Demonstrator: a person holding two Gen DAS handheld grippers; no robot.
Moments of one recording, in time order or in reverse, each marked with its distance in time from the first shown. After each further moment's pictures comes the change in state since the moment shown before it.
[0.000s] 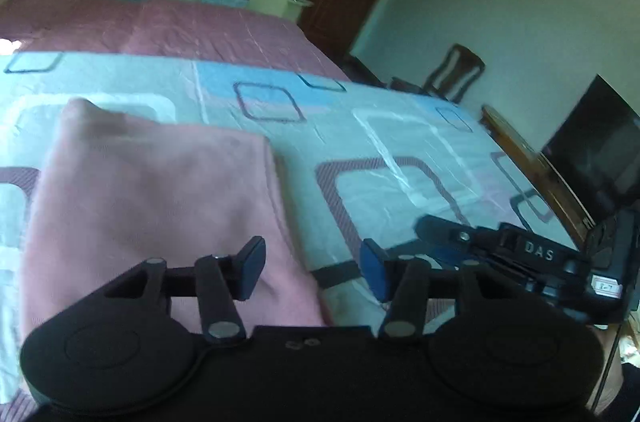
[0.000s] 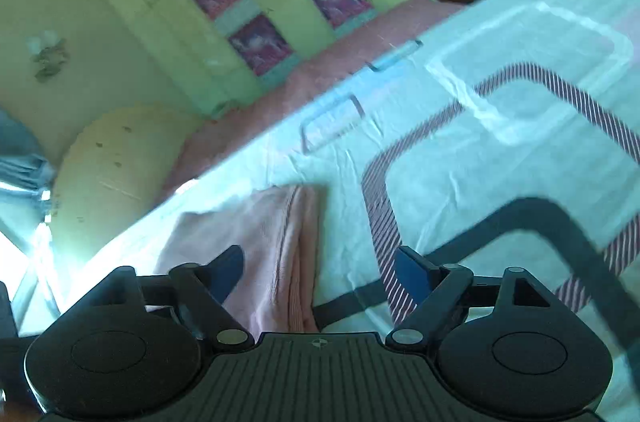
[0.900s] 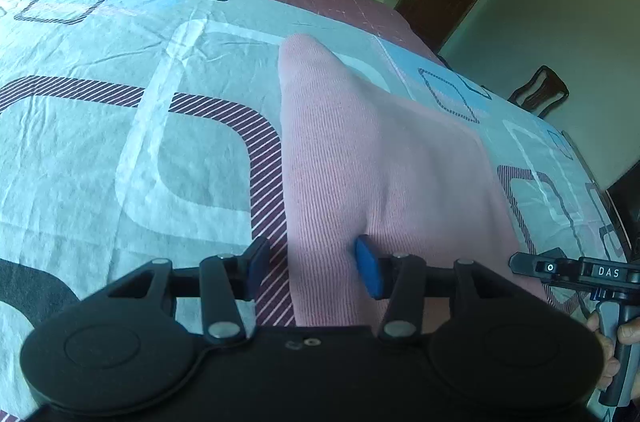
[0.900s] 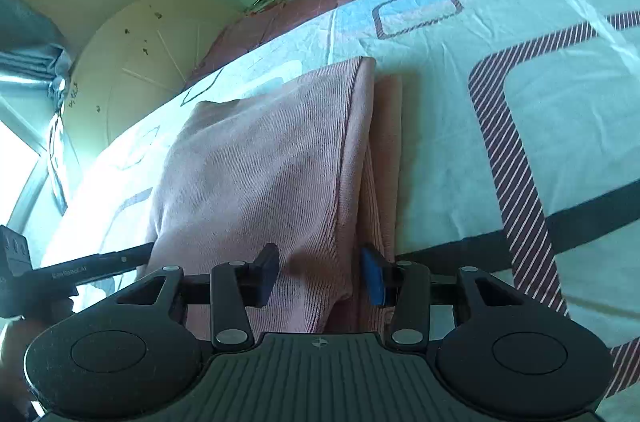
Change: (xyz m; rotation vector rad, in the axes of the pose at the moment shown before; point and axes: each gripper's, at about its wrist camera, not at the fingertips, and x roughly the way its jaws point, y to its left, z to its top) left arm -0.006 0.174 -0.021 -0.198 0.089 0.132; right arm 0.116 0.046 -0.036 -0.101 0.338 0.047
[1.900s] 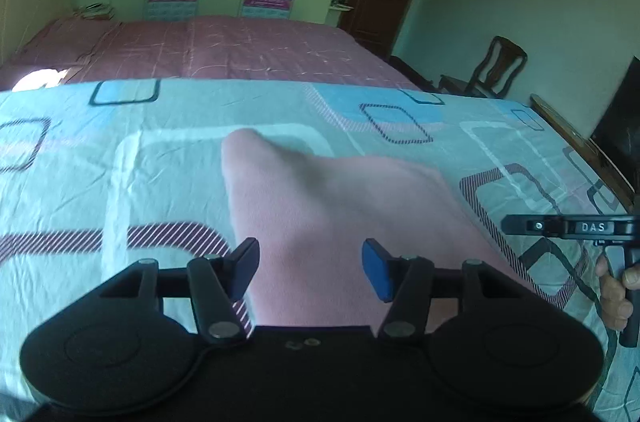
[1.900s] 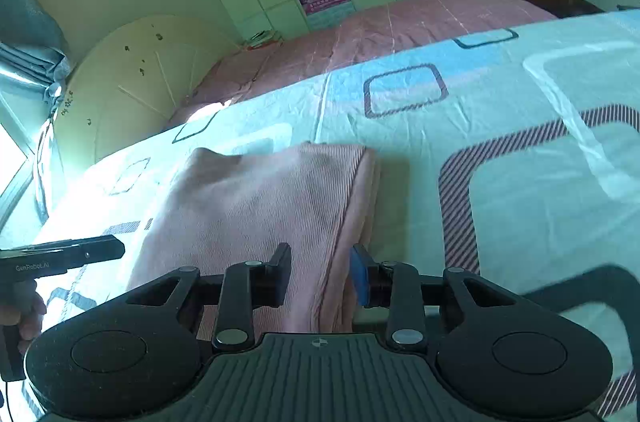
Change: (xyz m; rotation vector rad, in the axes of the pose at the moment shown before) left arm -0.009 -0.054 0.054 0.300 -0.086 -0.038; right arm -0.029 0.023 0.043 -0.184 -0.146 -0.130
